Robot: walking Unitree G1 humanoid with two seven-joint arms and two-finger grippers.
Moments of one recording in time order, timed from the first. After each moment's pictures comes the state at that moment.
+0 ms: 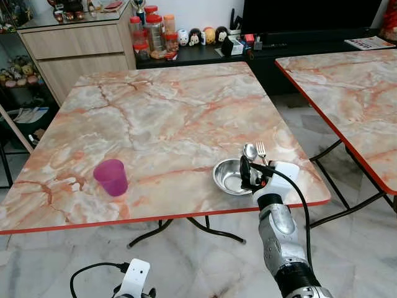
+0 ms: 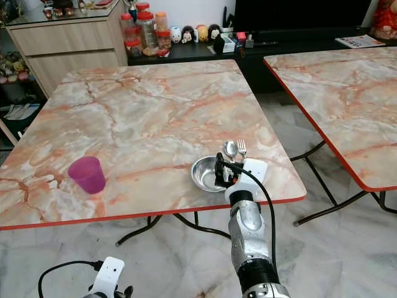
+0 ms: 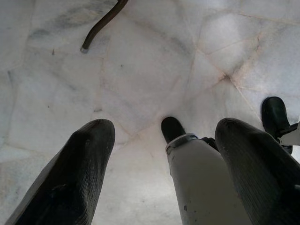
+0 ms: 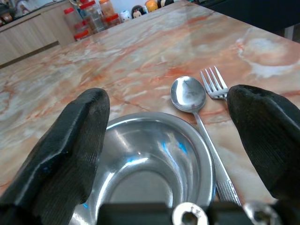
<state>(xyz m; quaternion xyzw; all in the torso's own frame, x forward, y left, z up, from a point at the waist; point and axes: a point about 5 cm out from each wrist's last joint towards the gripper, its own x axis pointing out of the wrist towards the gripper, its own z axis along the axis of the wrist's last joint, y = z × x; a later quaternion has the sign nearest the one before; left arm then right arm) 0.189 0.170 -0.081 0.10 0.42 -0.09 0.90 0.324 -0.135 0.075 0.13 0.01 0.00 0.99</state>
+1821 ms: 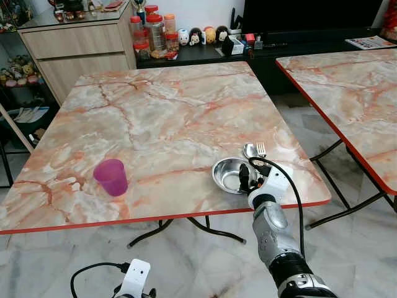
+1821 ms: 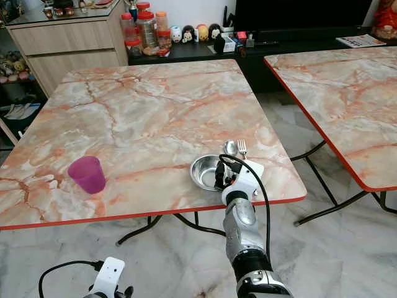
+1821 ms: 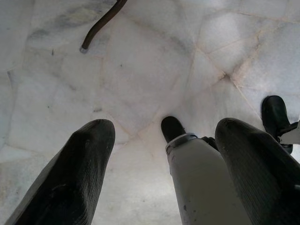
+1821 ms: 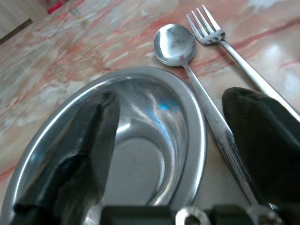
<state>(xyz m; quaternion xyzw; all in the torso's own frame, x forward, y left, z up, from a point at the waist) 0.189 0.170 -0.081 0.10 0.42 -0.09 0.90 0.332 -0.129 0.059 0.19 0.10 -0.03 0.98</state>
